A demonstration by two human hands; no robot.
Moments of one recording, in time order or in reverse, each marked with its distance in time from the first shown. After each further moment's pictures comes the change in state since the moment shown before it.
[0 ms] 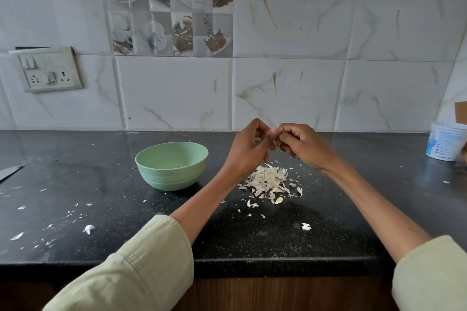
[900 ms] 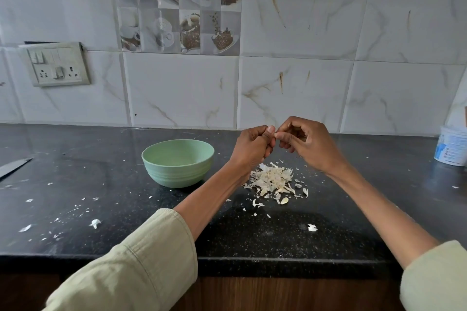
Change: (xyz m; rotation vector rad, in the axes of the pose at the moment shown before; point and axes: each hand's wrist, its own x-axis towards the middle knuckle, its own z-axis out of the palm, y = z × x) left_hand -0.003 0.007 -0.004 -0.219 0.005 -0.174; right_hand 0.003 0.004 0.005 -0.002 0.099 -0.233
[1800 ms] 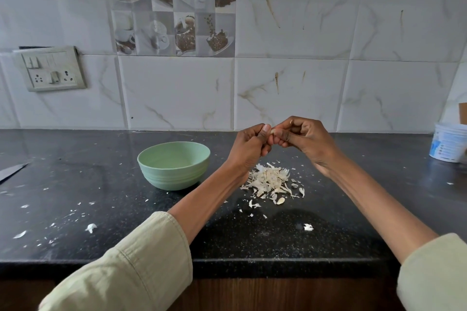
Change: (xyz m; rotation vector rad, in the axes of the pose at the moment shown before) left_hand -0.001 0.002 0.003 -0.104 -0.041 0.035; right_hand 0.003 0.000 -0.003 0.449 0.027 0.196
